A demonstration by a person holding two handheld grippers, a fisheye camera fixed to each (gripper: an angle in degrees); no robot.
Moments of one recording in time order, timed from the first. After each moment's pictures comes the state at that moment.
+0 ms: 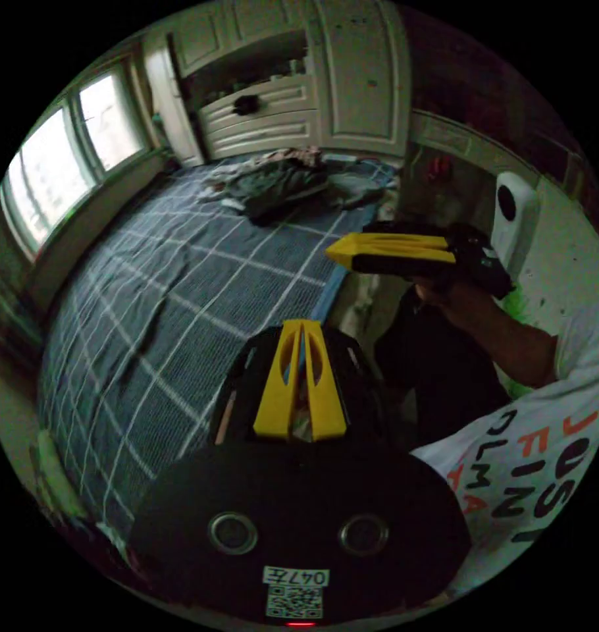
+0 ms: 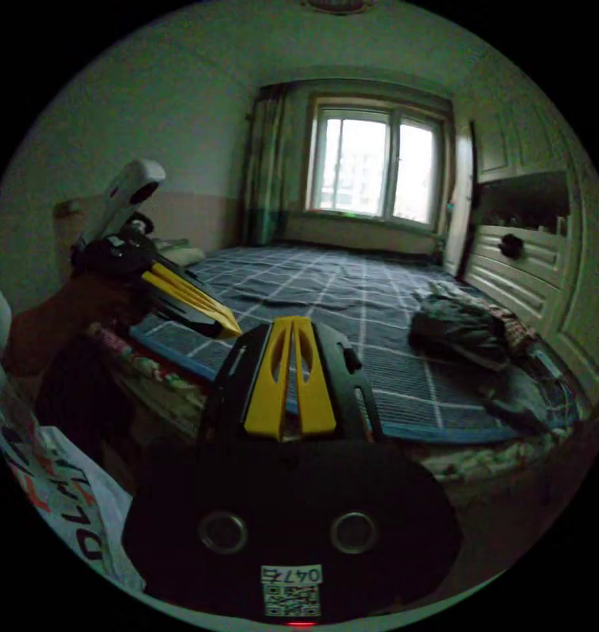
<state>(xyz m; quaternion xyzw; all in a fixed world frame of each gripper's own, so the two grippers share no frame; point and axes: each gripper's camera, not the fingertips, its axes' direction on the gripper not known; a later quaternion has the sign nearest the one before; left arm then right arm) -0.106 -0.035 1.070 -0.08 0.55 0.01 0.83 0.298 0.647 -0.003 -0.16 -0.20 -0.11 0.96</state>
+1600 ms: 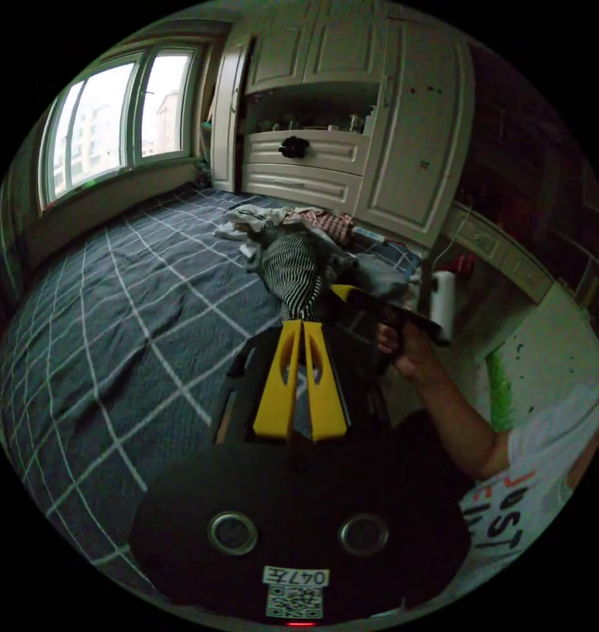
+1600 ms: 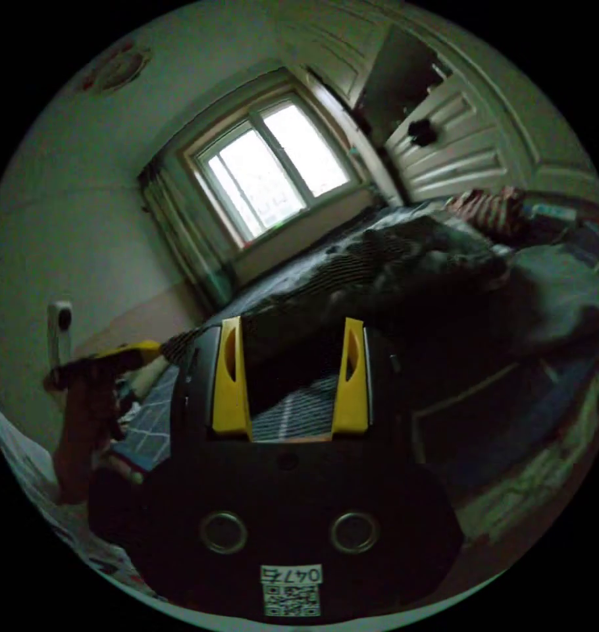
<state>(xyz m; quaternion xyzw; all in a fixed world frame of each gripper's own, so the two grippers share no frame) 0.307 -0.157 1.135 -0.05 0.56 -0.17 0.81 0.899 0.599 0.156 -0.18 -0.20 0.19 0.94</state>
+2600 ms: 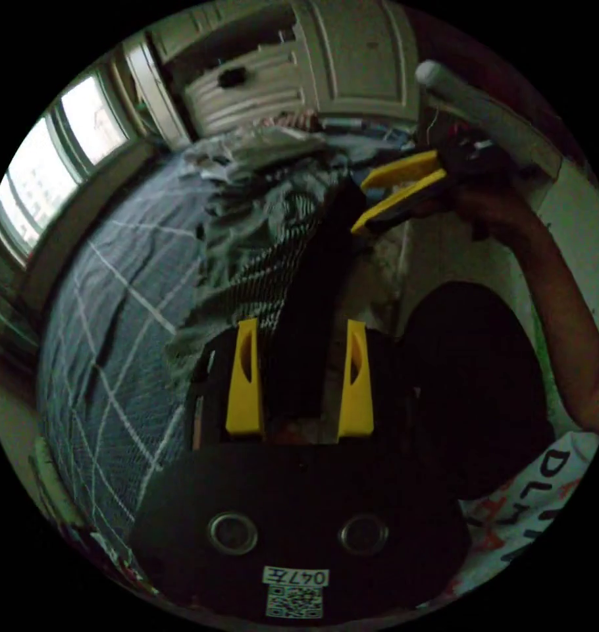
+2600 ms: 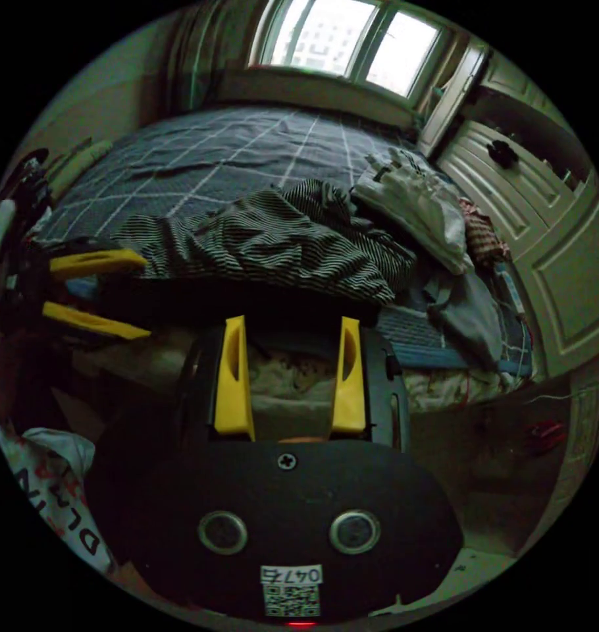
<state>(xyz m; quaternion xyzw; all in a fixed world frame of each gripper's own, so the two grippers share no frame) 0.233 0.090 1.045 -0.14 0.54 0.05 0.83 0.732 0.608 0.117 -0.47 -0.05 -0.17 0.87</state>
